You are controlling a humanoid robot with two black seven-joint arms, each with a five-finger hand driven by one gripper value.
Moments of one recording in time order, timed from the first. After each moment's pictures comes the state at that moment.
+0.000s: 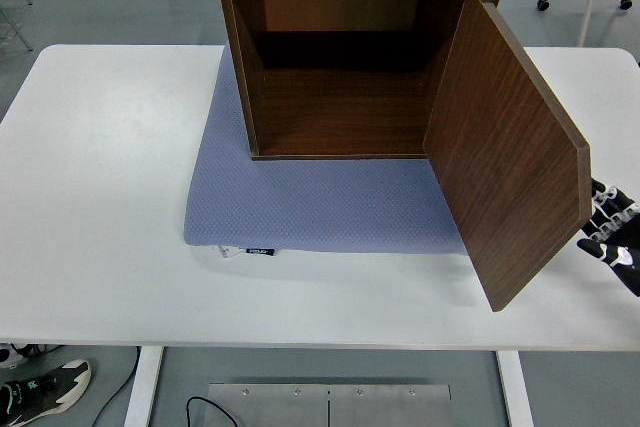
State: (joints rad) left arm 0.15 0.00 -0.14 -0.19 0.05 0.02 -0.23; right arm 0.02 -0.64 1.06 1.14 -0.56 0.61 0.61
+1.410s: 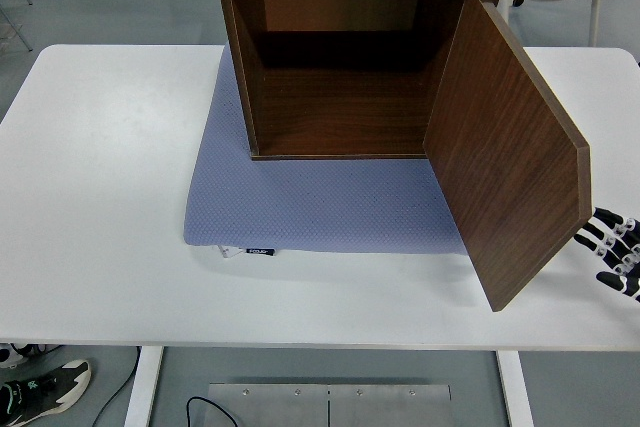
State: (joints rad) left arm 0.15 0.00 -0.14 -0.19 0.05 0.02 -0.23; right arm -0.08 -0.73 1.06 1.18 -0.57 0.61 0.61
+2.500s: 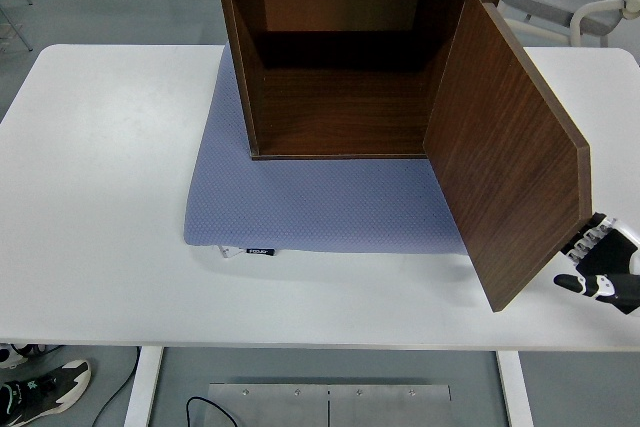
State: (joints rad) left arm 0.15 0.00 -0.14 -0.19 0.05 0.02 -0.23; right arm -0.06 -0.70 1.06 1.34 -0.70 0.61 0.61
